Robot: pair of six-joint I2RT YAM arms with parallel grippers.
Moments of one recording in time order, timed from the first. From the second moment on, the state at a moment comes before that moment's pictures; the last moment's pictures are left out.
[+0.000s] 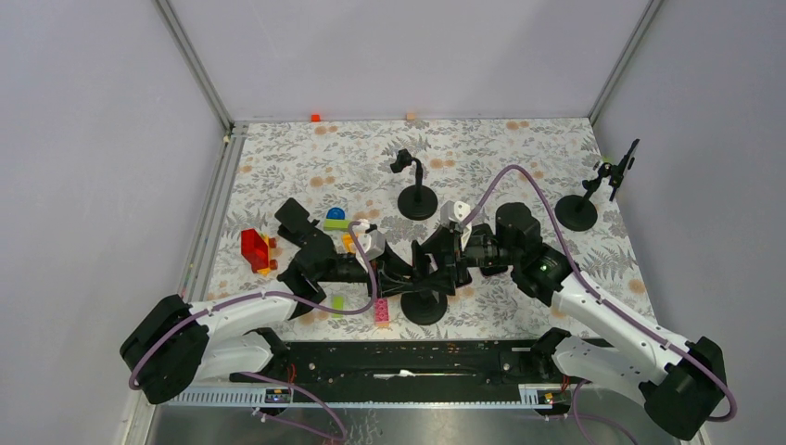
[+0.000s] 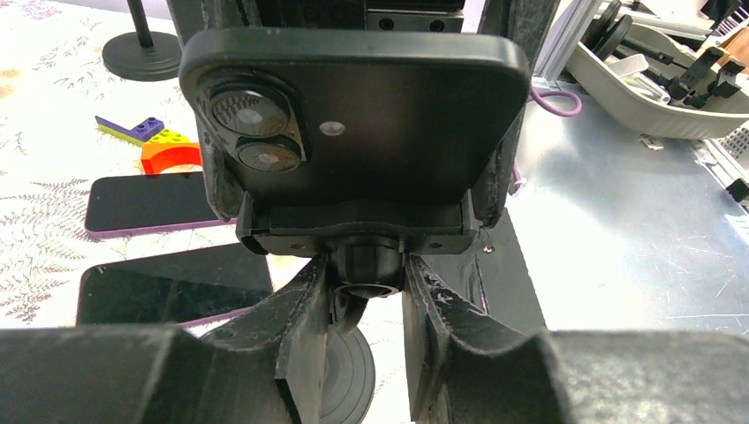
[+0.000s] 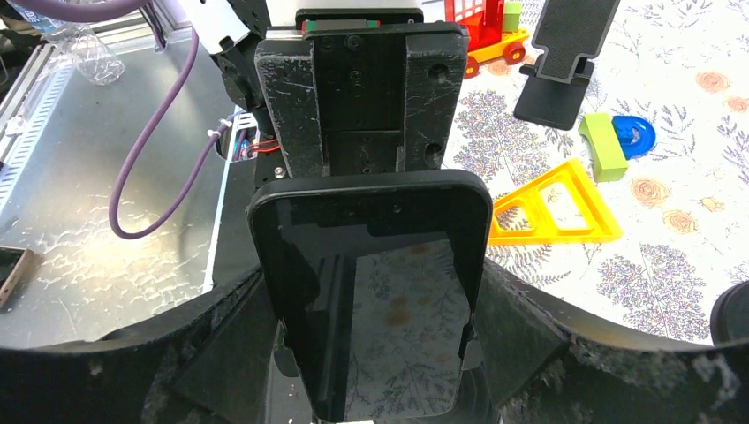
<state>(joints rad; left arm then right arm) -0.79 1.13 0.41 0.76 0.81 -0.20 0.69 0.95 0.70 0.02 -0.83 -0.02</state>
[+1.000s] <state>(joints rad) -0.79 1.13 0.42 0.75 0.80 -0.21 0.70 0.99 0.76 -0.06 -0.82 -0.04</state>
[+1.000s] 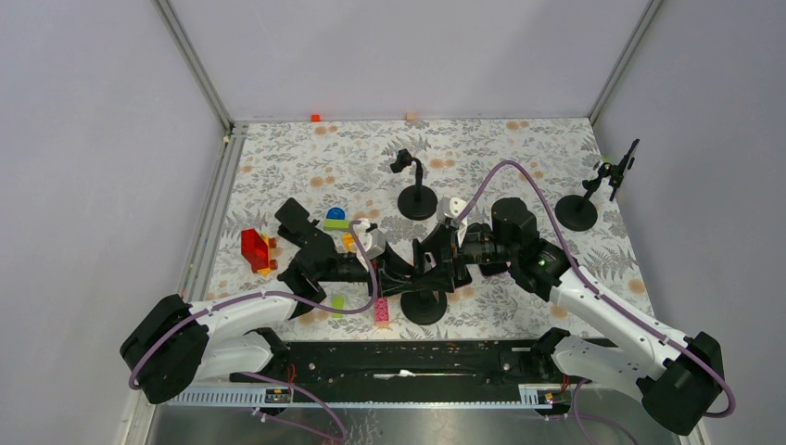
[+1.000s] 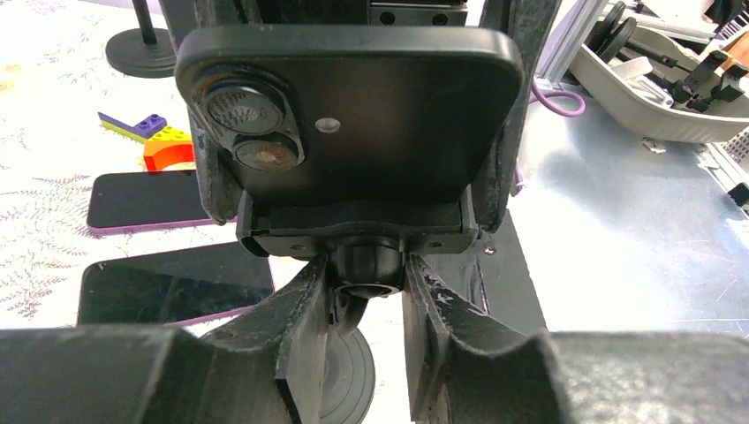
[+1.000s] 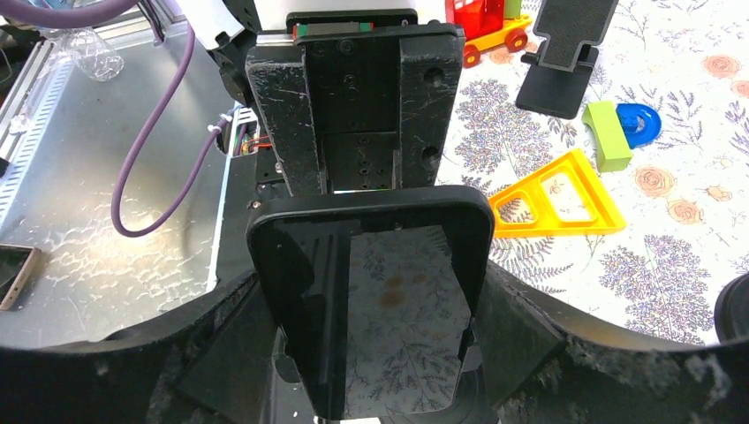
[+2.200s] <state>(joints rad) -0.79 1.22 0.50 0.69 0.84 -0.25 0.66 1.00 0.73 -0.01 -0.80 0.03</state>
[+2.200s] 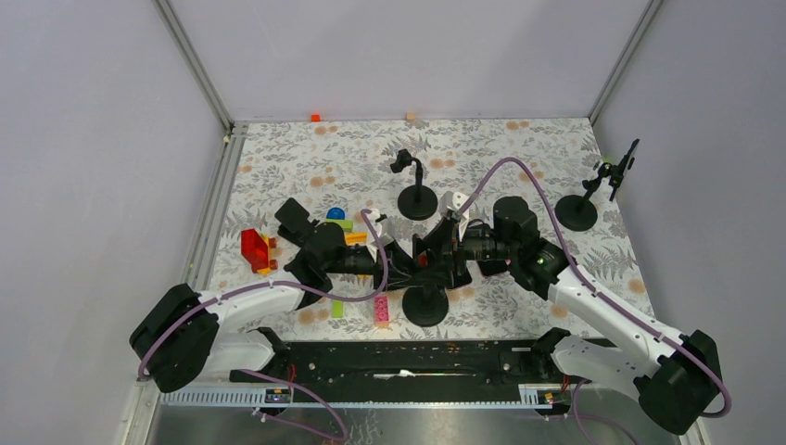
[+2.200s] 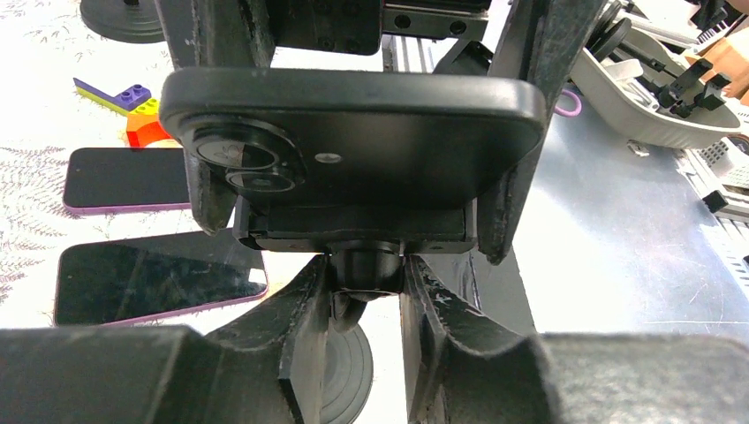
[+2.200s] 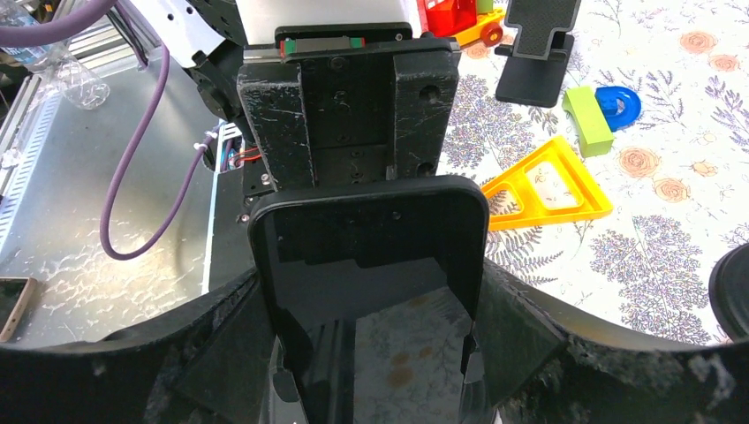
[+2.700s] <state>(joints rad) -0.79 1.26 0.50 0.77 0.84 -0.26 0.56 1.10 0.72 0.11 -0.96 0.05</state>
